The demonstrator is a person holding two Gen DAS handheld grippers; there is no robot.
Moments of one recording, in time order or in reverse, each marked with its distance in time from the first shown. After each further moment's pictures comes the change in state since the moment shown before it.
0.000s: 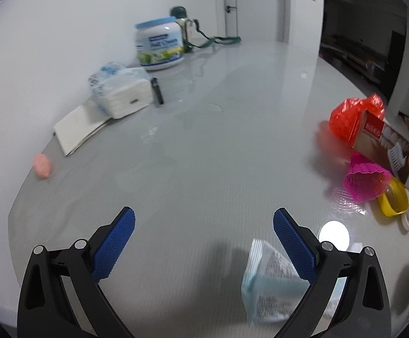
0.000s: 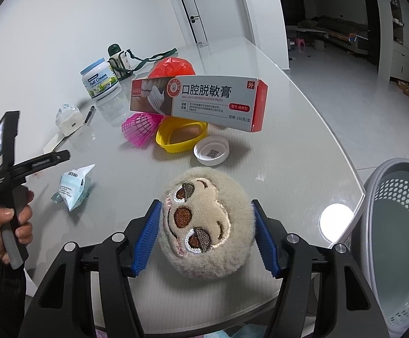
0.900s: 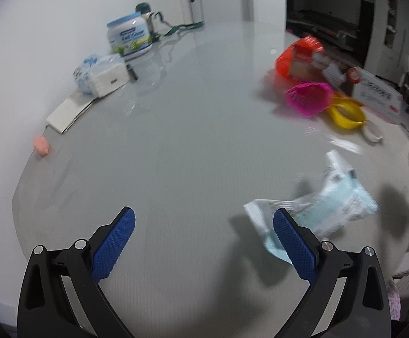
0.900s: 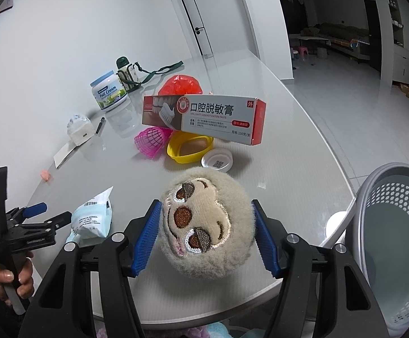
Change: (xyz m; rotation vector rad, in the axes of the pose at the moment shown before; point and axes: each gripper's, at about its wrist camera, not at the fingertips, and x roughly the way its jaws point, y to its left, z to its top) left arm -0.064 -0.015 -0.076 0.158 0.037 -0.105; right arm -0.029 -0.006 -0.003 0.004 -0.066 0.044
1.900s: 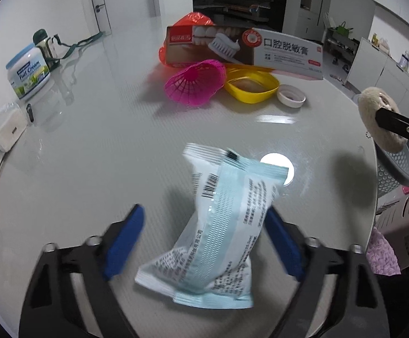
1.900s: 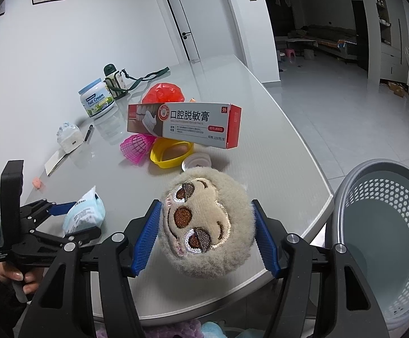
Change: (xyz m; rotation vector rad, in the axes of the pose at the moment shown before) left arm 0.030 -0.070 0.009 0.301 0.044 -0.309; right arm -0.009 -0.011 -0.001 0.031 -0.020 -0.059
